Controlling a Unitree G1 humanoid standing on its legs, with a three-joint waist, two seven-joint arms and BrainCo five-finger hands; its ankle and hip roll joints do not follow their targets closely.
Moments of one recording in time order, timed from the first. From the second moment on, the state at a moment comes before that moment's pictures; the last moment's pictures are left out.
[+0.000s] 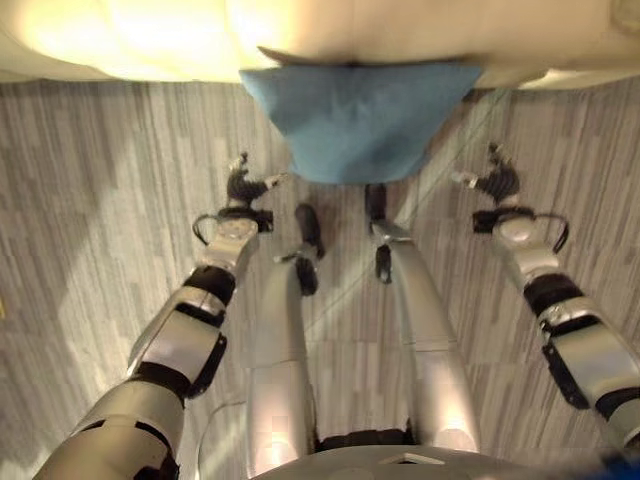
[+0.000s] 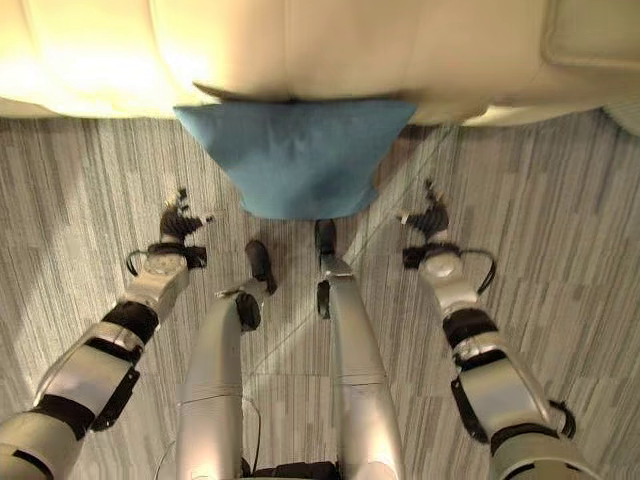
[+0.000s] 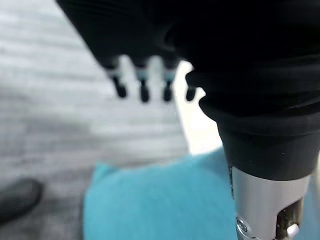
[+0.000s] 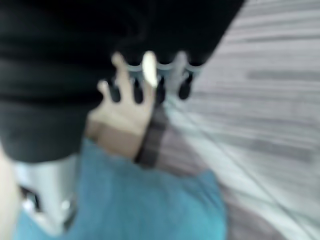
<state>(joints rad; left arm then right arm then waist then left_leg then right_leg) -0.88 0.44 -0.35 0.98 -0.49 -0.13 0.36 -0.83 -0.52 0.30 0.86 0.31 -0.15 -0.34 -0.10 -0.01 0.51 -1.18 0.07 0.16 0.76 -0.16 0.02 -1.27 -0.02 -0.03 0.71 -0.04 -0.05</state>
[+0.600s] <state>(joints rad) -1.17 0.52 -0.47 0.91 -0.50 -0.13 0.35 -1.02 -0.59 0.37 0.82 0.38 -0.18 -0.35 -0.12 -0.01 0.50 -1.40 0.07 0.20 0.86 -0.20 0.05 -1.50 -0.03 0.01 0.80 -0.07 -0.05</state>
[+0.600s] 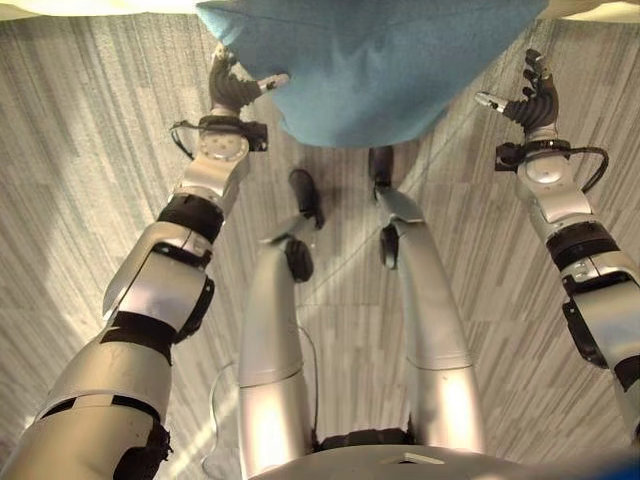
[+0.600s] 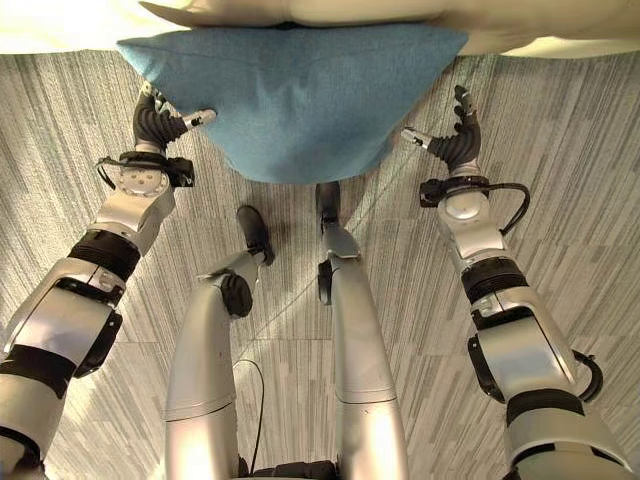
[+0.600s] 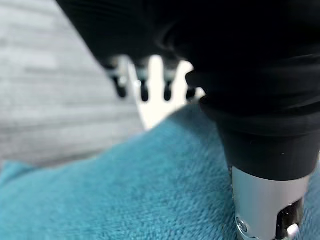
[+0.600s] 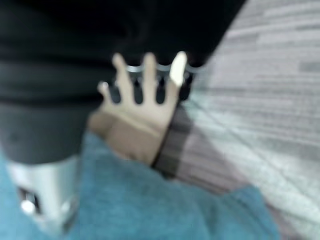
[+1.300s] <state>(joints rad) -1.17 0.43 -0.45 0.78 -0.66 -0.12 0.44 -1.15 -0.51 0.44 0.73 0.37 -0.13 -0.40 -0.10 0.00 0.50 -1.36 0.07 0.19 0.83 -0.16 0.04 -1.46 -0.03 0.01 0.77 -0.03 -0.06</state>
